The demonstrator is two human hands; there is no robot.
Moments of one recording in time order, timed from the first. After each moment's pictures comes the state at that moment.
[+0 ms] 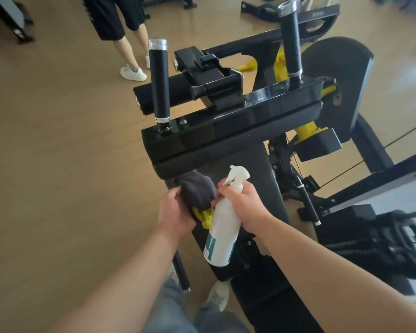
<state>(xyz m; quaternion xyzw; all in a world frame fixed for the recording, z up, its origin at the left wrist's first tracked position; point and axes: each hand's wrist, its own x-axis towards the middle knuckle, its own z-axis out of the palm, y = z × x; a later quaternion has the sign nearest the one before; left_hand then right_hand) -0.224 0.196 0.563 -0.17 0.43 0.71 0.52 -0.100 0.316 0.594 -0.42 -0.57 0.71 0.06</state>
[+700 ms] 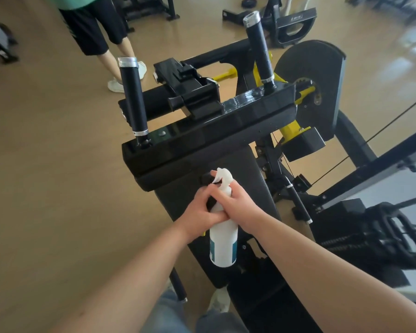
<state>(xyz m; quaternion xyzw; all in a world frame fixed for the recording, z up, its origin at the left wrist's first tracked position) -0.185 0.233 0.591 0.33 0.70 0.42 0.47 -0.089 0.334 0.597 -0.37 -0.65 0.66 0.06</state>
